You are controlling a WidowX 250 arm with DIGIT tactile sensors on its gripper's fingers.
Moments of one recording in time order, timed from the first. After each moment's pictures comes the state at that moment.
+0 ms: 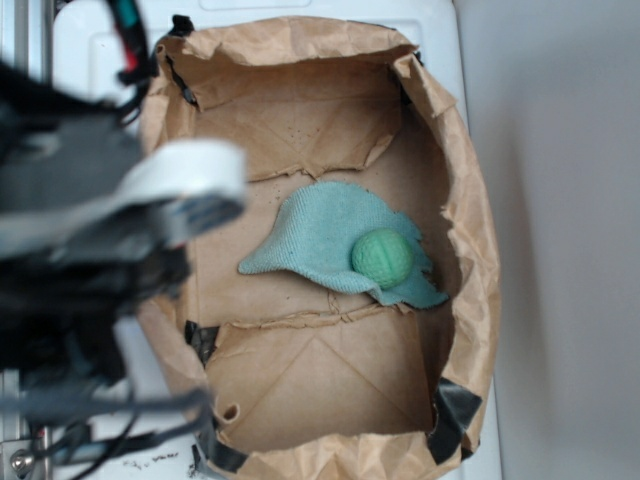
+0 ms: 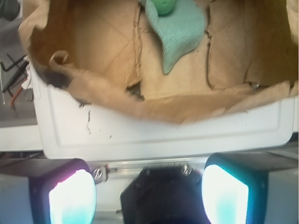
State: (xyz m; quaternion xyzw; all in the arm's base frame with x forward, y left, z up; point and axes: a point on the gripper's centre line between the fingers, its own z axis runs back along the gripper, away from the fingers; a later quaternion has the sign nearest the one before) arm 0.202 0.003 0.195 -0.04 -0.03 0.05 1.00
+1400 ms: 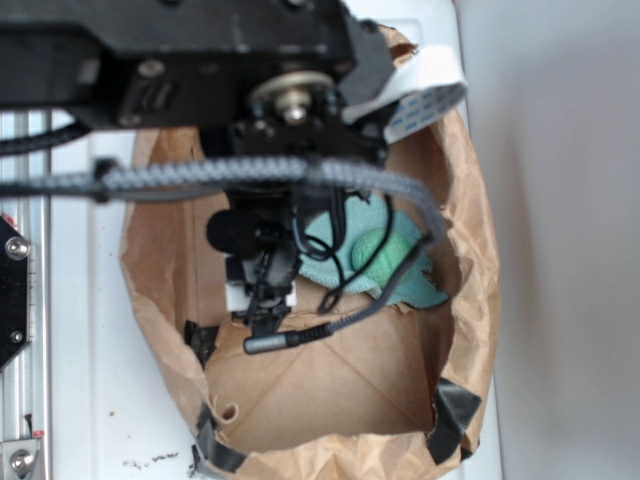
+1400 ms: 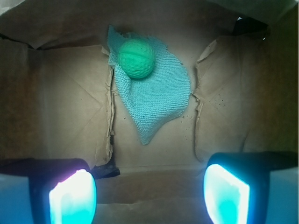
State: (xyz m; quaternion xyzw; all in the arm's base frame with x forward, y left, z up) arm 0.263 0.024 0.158 -0.02 -0.07 0.01 1.00
